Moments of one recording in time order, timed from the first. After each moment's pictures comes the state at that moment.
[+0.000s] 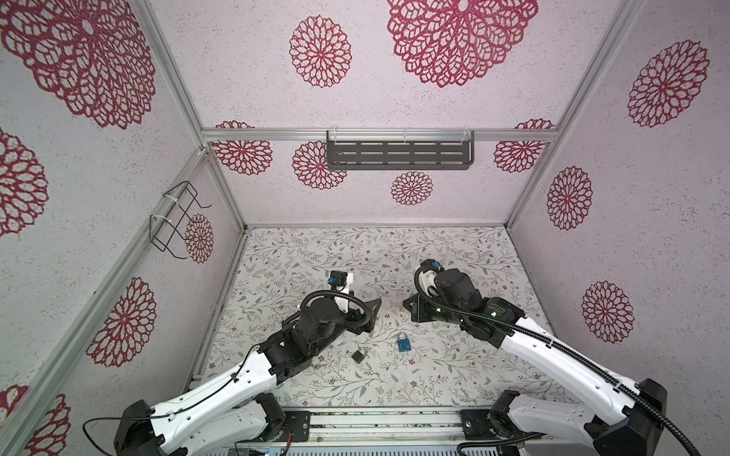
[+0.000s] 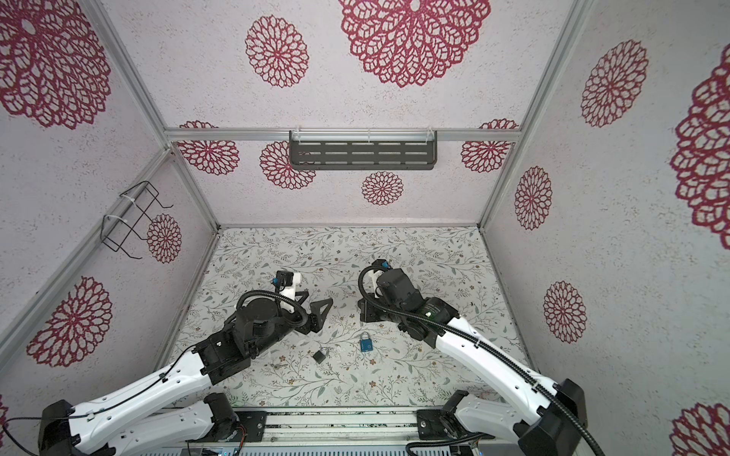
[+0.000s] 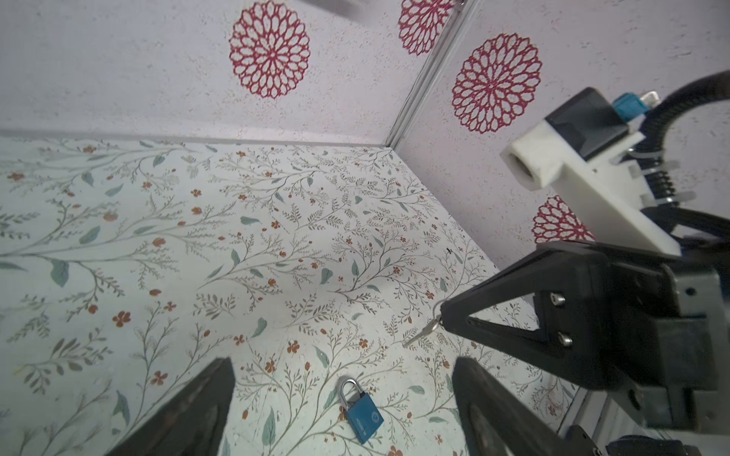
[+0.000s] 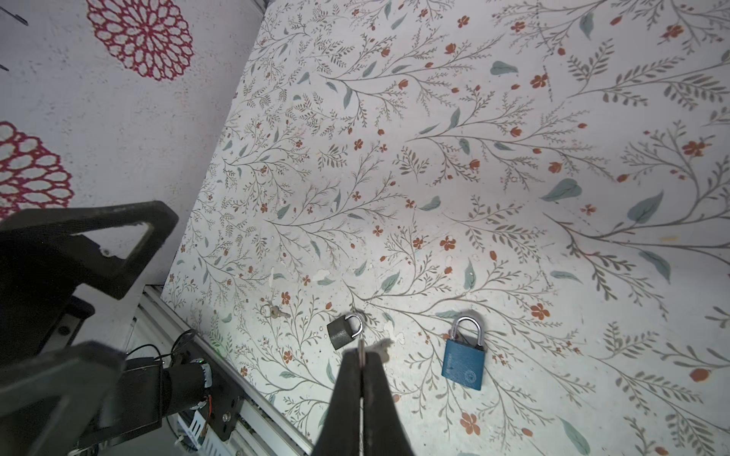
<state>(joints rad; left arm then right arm) -0.89 0.96 0.72 -0.05 -0.22 -0.43 0.78 1.15 1.05 -0.58 -0.09 0.62</state>
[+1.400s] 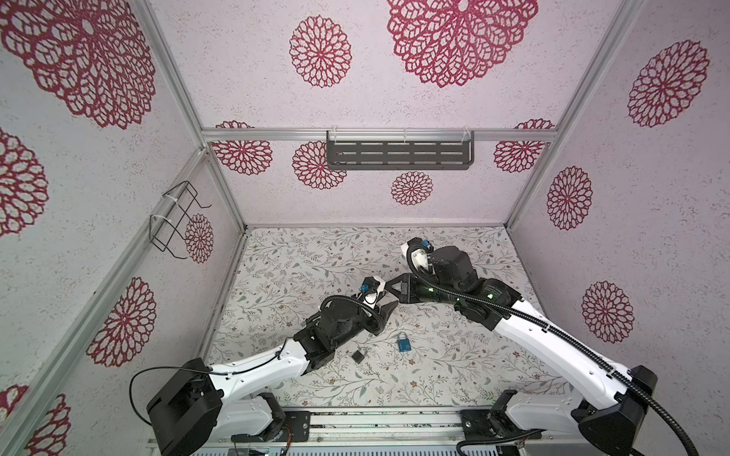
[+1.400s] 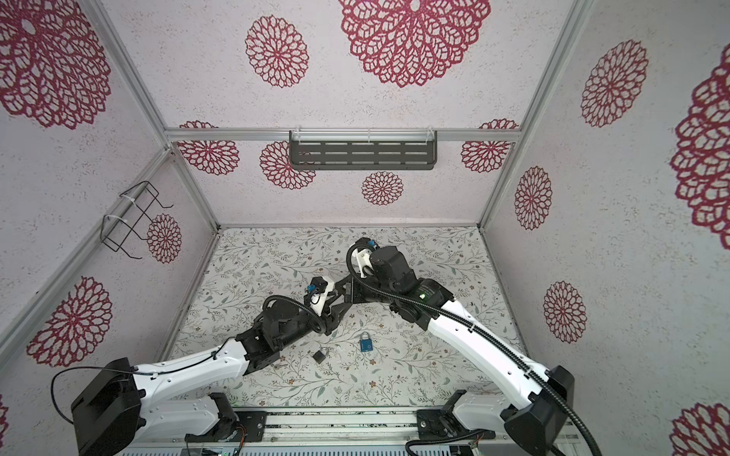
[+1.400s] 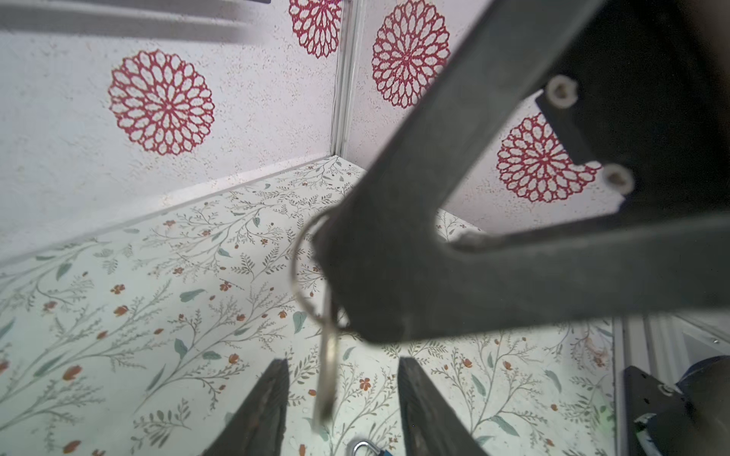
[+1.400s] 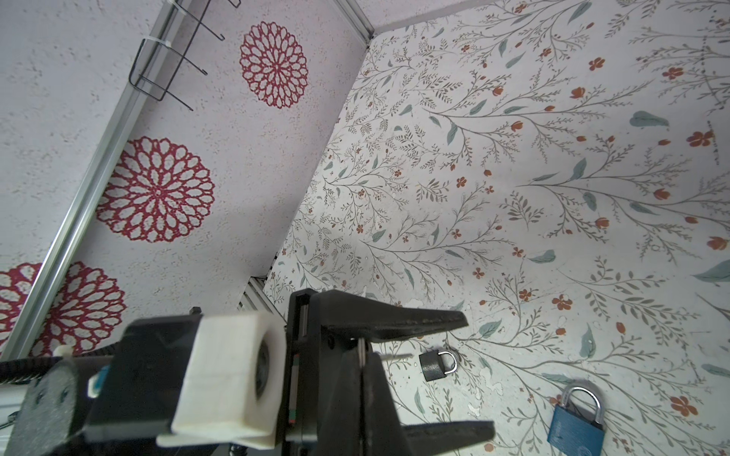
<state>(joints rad) -0.89 1.24 0.63 0.44 -0.04 -0.13 0.78 1.26 1.27 -0.53 -0.29 0.66</state>
